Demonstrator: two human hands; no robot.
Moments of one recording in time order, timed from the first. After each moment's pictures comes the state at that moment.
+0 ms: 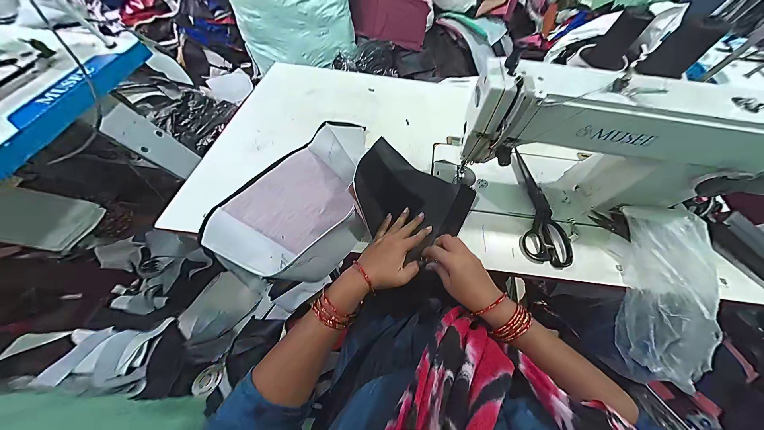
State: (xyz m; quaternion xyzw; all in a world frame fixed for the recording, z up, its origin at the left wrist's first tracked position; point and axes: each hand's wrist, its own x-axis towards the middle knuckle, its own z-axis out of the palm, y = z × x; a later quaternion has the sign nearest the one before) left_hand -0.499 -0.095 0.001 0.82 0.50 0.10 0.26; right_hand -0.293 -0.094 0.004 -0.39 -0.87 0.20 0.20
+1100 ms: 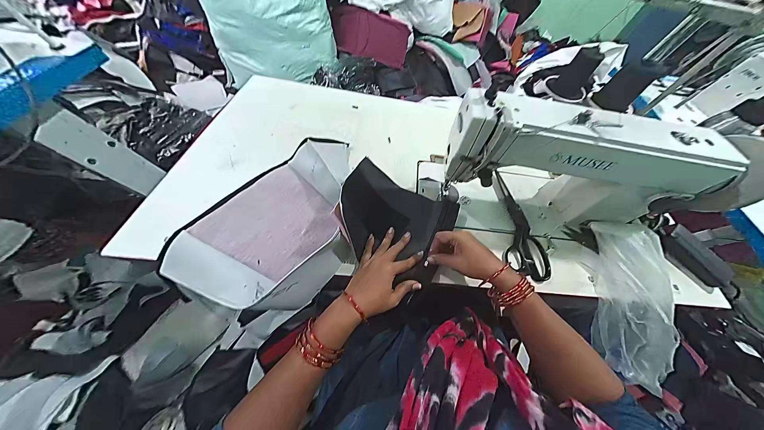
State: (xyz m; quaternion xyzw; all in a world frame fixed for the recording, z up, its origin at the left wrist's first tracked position) left_hand -0.489 -0.103 0.002 0.79 0.53 0.13 0.26; right_hand -0.266 -0.019 0.035 -0.40 -0.79 0.45 0.09
